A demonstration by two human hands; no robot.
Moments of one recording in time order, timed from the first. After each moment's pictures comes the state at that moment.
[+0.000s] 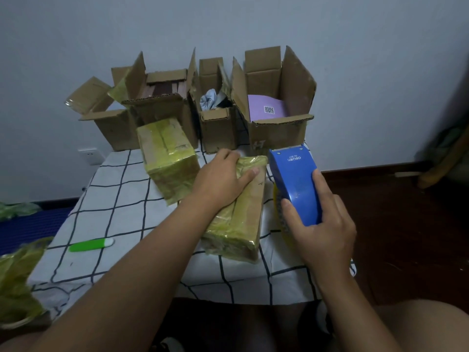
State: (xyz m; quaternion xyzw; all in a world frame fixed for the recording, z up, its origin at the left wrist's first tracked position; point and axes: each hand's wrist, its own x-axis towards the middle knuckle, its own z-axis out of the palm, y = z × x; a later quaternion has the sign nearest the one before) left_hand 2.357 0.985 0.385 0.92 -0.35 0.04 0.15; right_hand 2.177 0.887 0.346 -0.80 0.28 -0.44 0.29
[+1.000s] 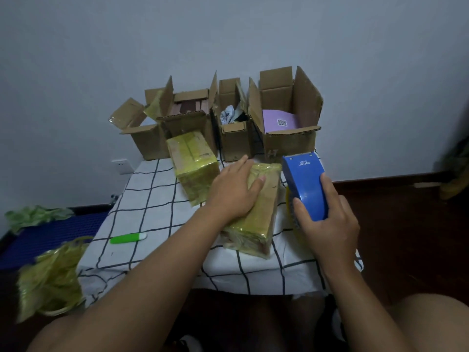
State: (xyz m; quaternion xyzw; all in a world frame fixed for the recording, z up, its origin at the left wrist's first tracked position) left_hand 2.318 1.013 0.410 0.93 -0.34 0.01 0.15; right_hand 2.174 0.886 0.344 -0.81 0.27 -0.42 0.31
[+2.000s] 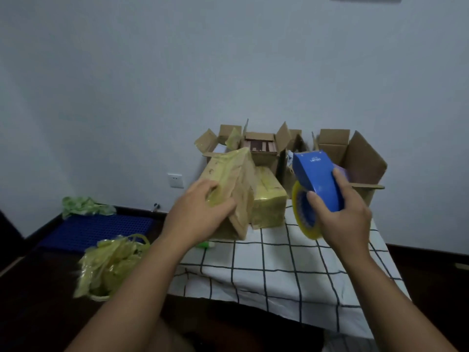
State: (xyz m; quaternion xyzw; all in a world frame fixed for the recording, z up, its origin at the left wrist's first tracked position) left_hand 2.285 1.238 0.509 0.93 -0.12 0.06 0.35; right_hand 2.226 0.983 0.461 -0.80 0.15 -0.42 0.40
